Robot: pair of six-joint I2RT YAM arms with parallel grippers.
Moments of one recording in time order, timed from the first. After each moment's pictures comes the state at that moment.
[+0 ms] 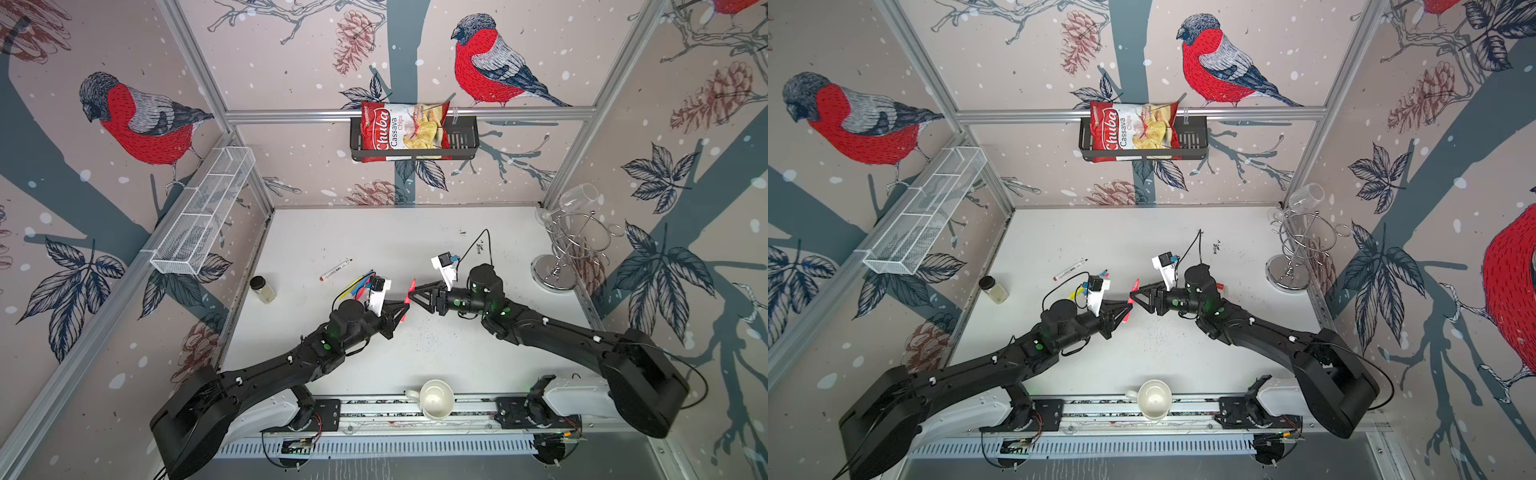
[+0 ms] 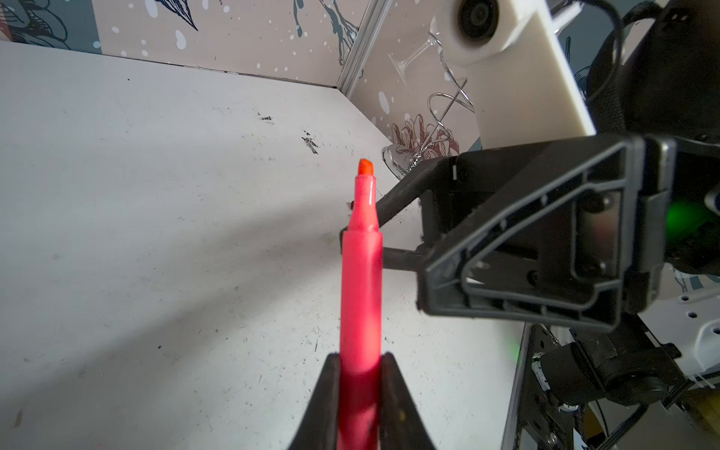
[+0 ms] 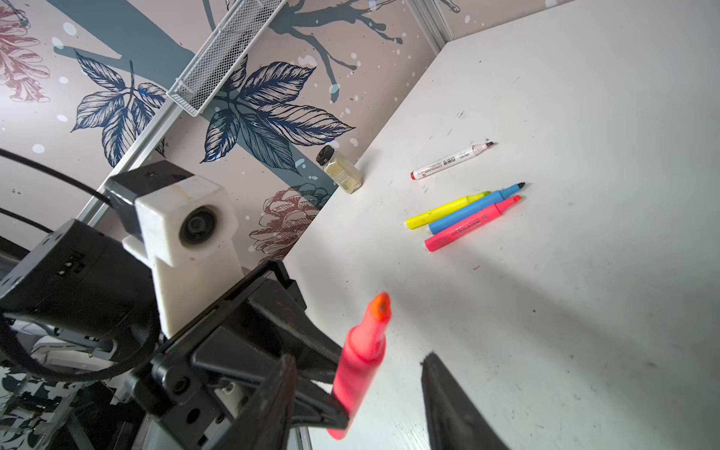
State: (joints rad) left arm -0.81 1.06 0.35 0.47 0.18 -0.44; right arm 0.74 1.31 0.60 0.45 -0.58 0.58
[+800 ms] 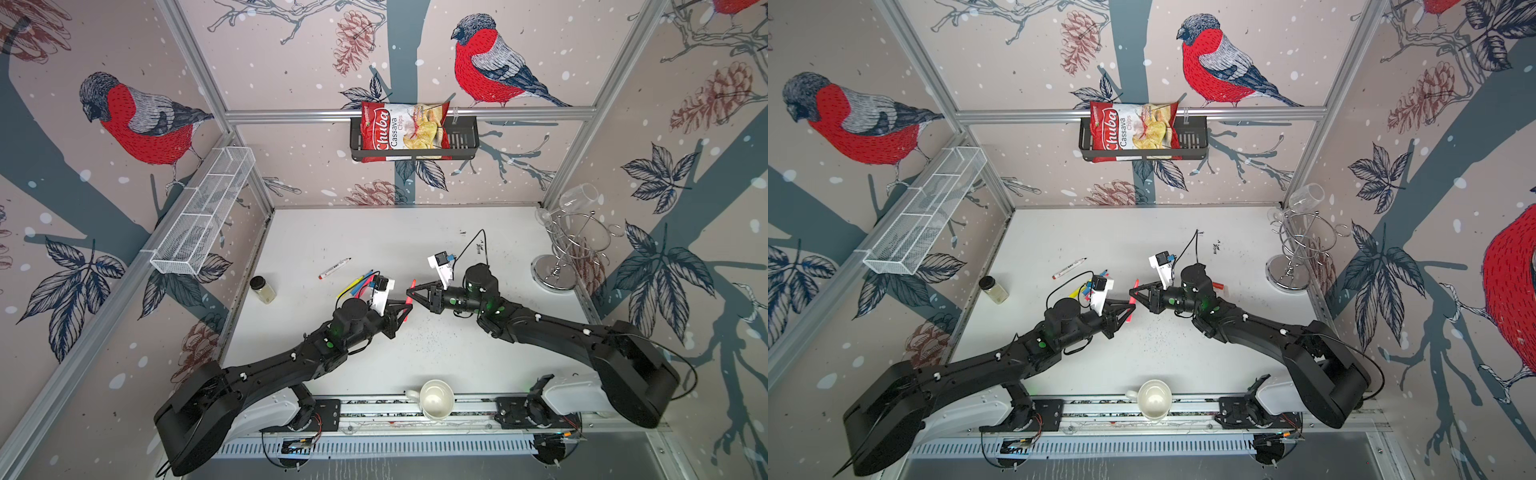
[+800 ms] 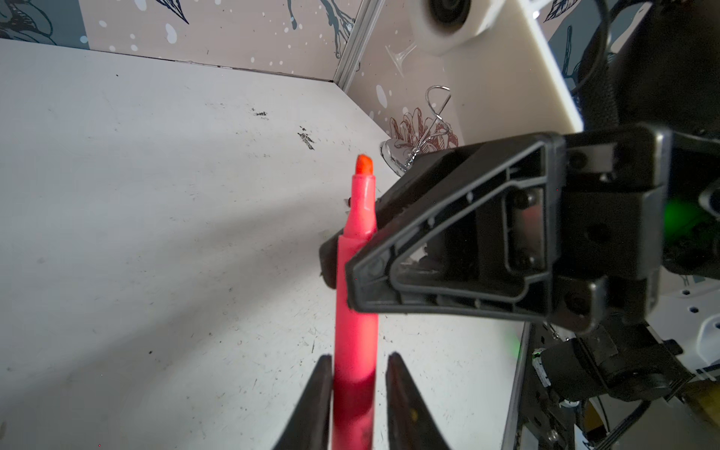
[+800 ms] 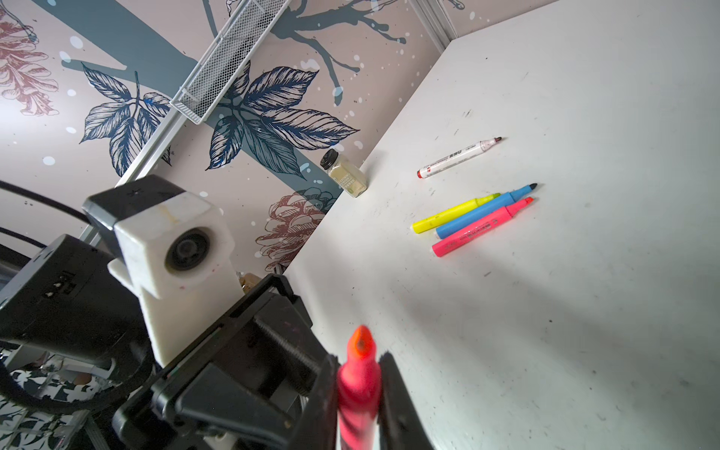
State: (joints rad) left arm -0.82 1.10 0.37 0.47 0.18 -0.44; right arm 0.75 1.37 0.61 0.51 -0.58 0.60
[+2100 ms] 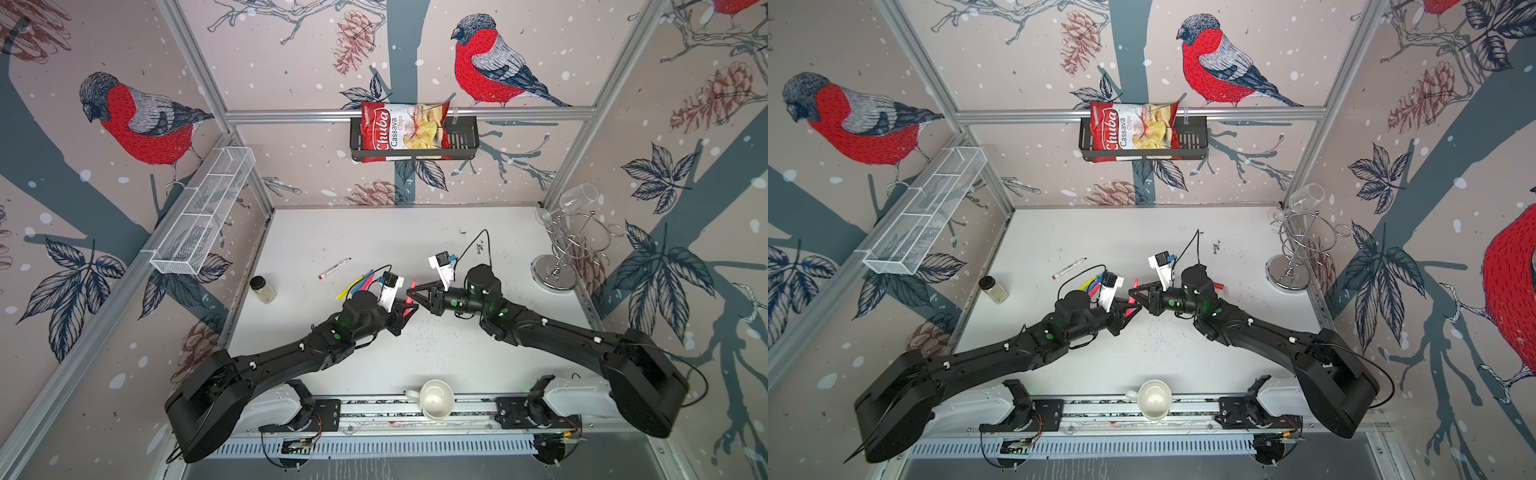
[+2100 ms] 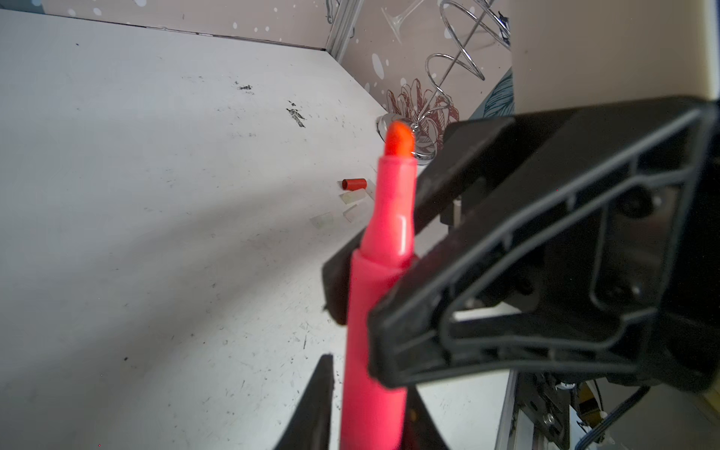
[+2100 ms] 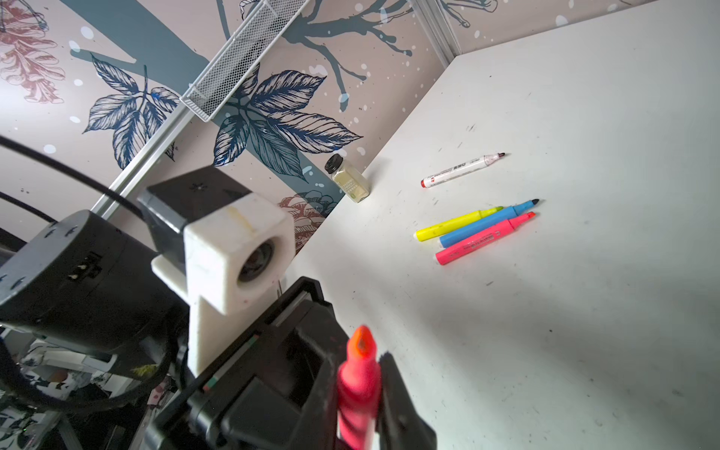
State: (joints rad) left arm -0.82 1.18 0.46 0.39 0.21 -0.42; right arm 0.78 1.31 0.62 0.46 -0.53 0.55
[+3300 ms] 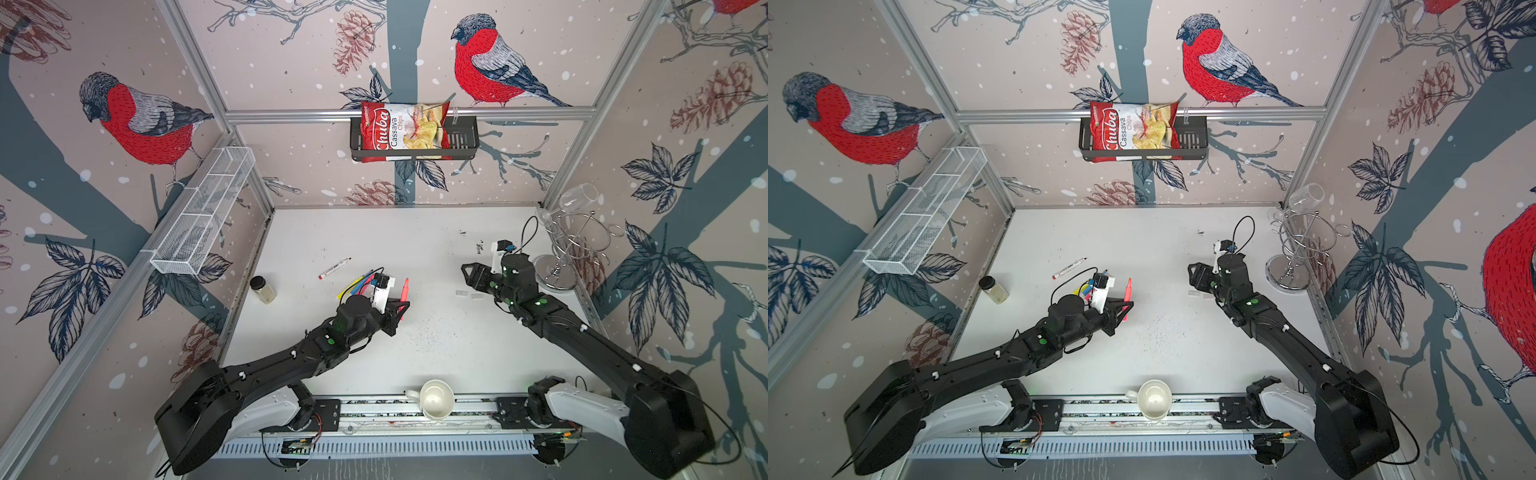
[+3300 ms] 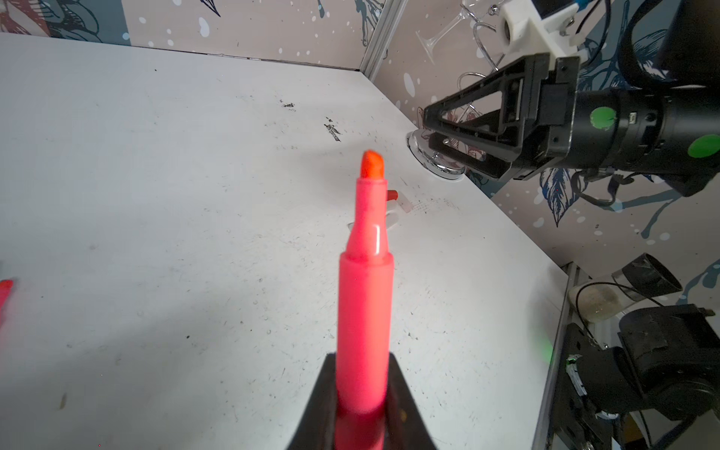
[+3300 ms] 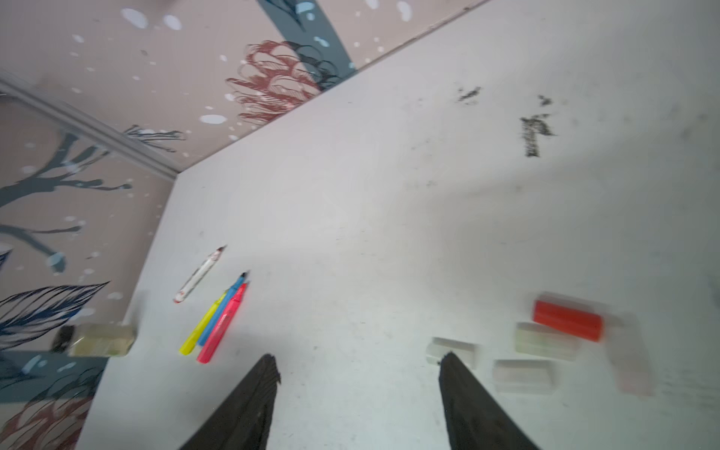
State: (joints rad) left arm -0.82 1.10 0.42 0.36 0.11 -0.41; right arm 0.40 1.13 0.67 -0.12 -0.04 0.58
